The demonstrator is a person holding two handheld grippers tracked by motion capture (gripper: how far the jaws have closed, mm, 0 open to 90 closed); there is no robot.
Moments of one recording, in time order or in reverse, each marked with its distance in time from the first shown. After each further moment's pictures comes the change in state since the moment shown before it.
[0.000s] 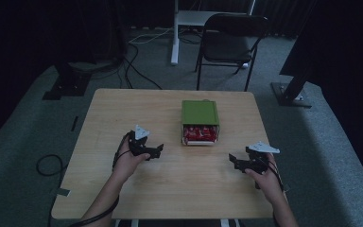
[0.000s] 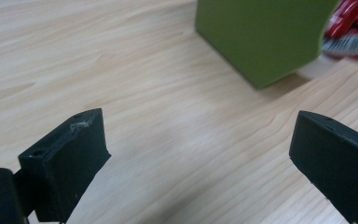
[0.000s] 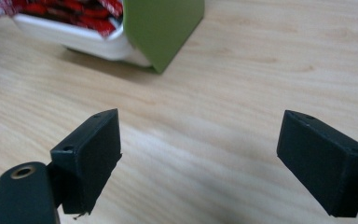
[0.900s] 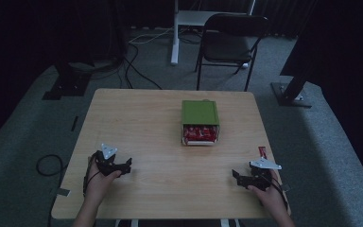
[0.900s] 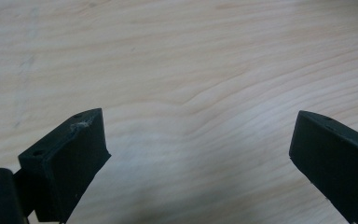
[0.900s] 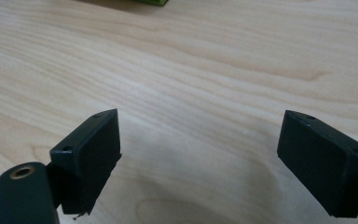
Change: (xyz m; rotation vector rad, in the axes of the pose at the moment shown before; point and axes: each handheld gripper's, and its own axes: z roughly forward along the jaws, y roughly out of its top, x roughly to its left) left arm 0.046 -0.078 -0.062 0.059 0.252 -0.118; right arm 0.011 -0.045 -0.020 0.070 -0.035 -0.005
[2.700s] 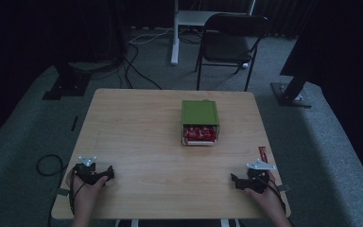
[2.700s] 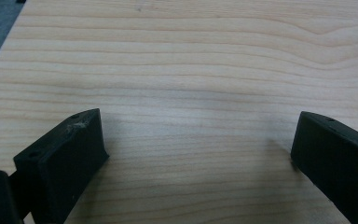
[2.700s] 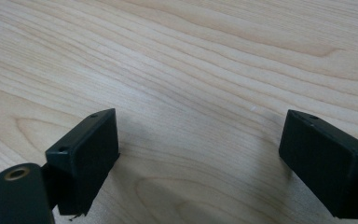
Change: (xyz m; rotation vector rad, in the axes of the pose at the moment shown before) left arm 0.034 -0.040 -0.008 0.099 0.205 -0.252; right arm 0.006 -0.004 0.005 0.085 -0.040 -0.052
